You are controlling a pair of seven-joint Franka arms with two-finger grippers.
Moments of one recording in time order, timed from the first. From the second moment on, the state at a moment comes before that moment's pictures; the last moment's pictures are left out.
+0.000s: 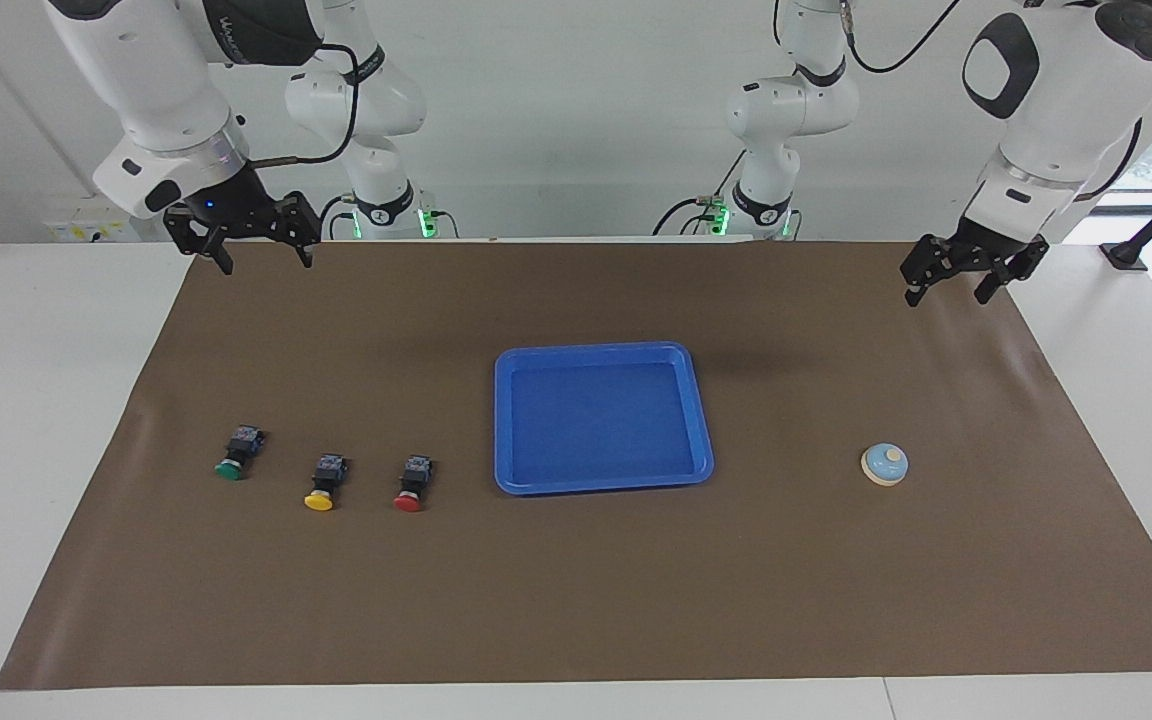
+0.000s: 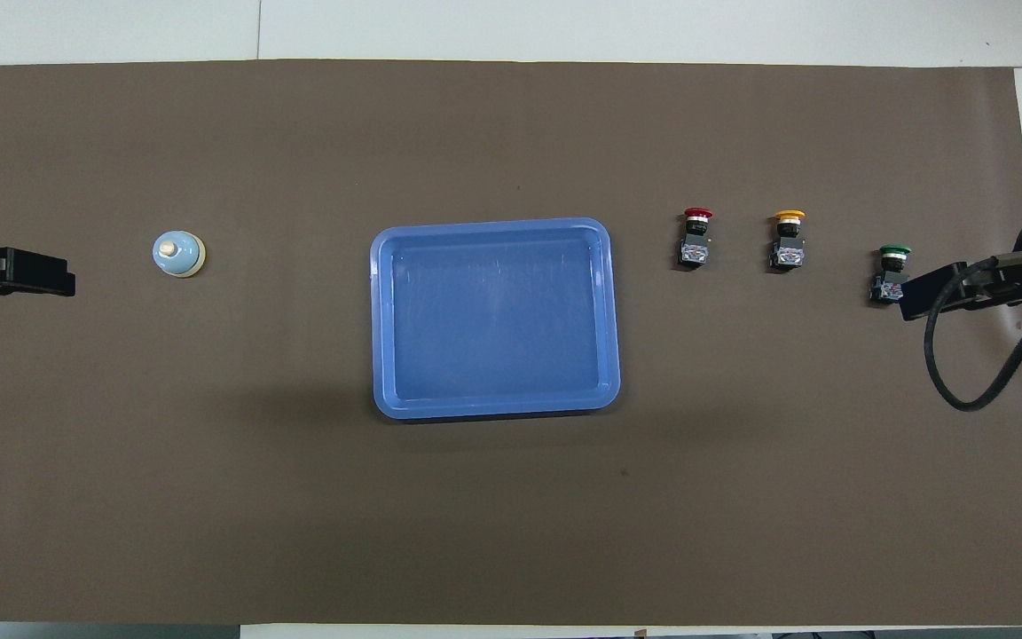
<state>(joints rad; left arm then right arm) 0.07 -0.09 -0.08 -1.77 0.00 1.72 0.03 -0.08 -0.03 0.11 -1.62 -0.02 1.49 -0.08</state>
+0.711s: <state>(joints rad) 0.07 -0.07 -0.08 -1.71 0.00 1.64 0.02 -0.08 -0.03 0.11 -1.62 -0.02 1.49 -0.08</state>
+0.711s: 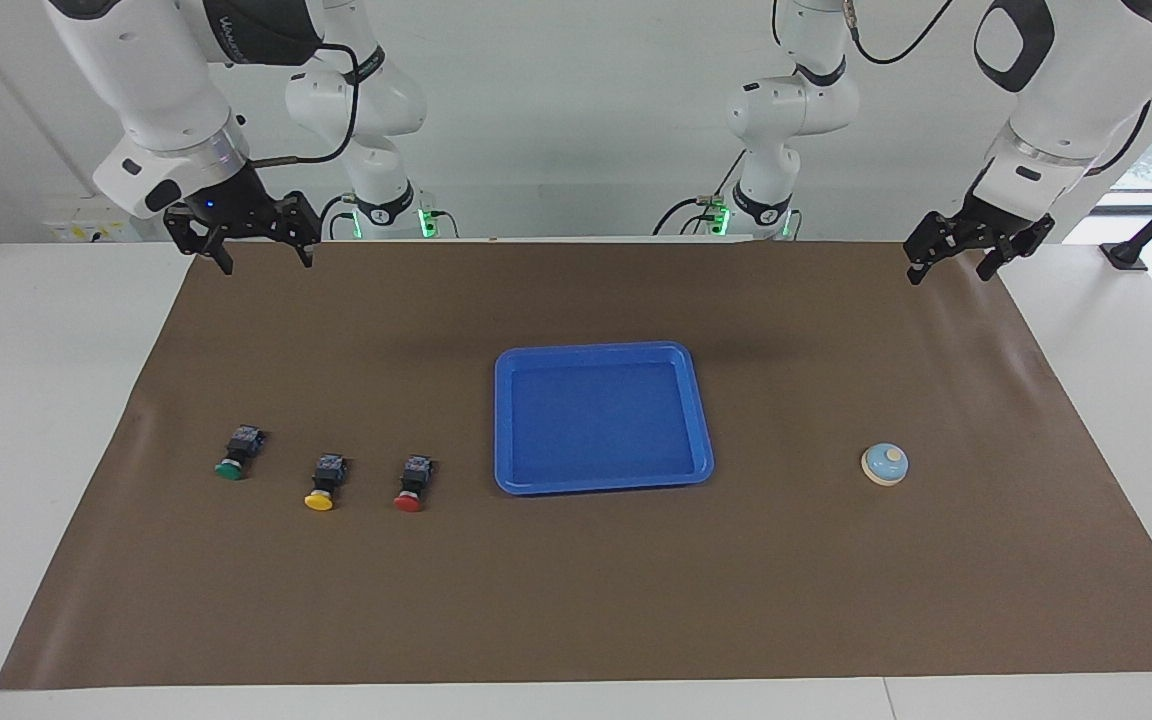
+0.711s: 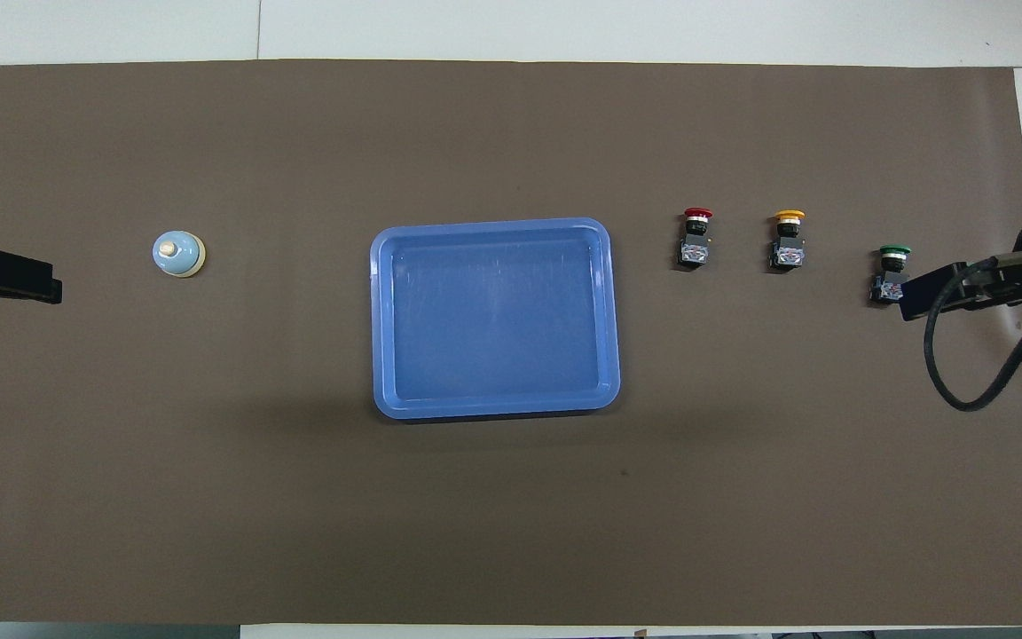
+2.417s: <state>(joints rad) -0.05 -0.05 -0.02 -1.66 0.00 1.57 0.02 -0.08 -0.03 0.11 -1.62 -0.02 1.49 -0.08</state>
